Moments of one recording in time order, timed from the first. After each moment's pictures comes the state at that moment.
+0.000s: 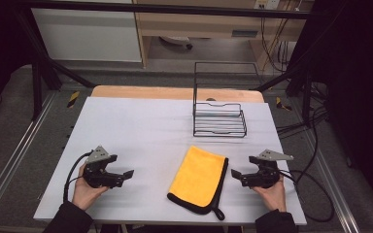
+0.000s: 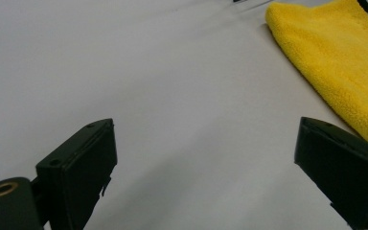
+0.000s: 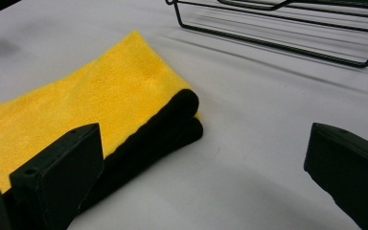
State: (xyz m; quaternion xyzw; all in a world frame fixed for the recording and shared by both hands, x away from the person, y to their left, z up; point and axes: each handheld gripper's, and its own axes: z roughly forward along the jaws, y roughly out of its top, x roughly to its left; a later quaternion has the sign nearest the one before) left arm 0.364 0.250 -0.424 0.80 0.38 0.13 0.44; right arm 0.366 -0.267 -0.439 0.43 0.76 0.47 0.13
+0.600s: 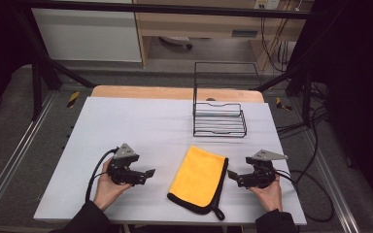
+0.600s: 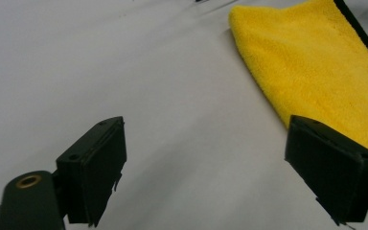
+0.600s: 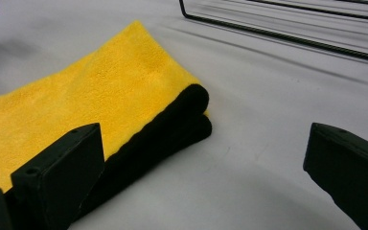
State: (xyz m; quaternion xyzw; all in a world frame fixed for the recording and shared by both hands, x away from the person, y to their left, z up) left arm 0.374 0.183 -0.417 0.82 0.37 0.11 0.42; right arm 0.367 -0.256 -0.442 0.43 0.77 0.45 0.13
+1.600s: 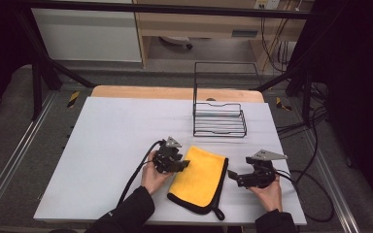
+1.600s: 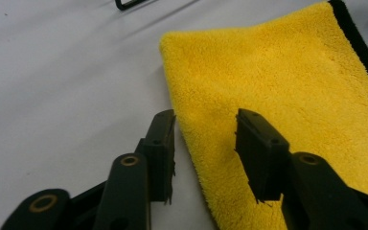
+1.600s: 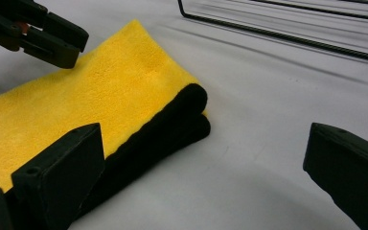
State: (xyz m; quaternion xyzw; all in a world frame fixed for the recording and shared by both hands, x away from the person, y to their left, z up) left arm 0.417 0.067 -0.437 0.85 0.37 0.07 0.38; right arm 0.368 -0.255 -0.442 0.44 0.77 0.45 0.13
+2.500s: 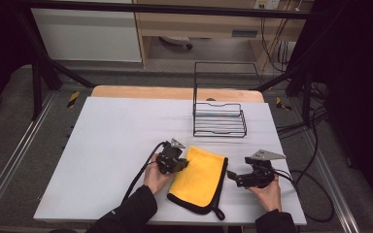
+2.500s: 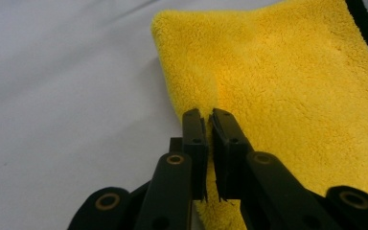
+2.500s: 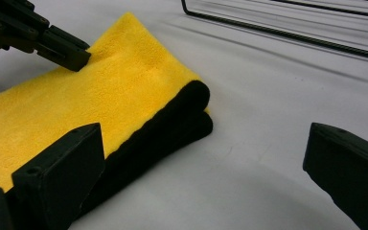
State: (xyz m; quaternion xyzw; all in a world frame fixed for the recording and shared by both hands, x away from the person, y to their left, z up) left arm 0.414 0.059 -0.438 0.85 0.39 0.06 0.35; right arm 0.369 -0.253 -0.442 0.43 0.77 0.44 0.13
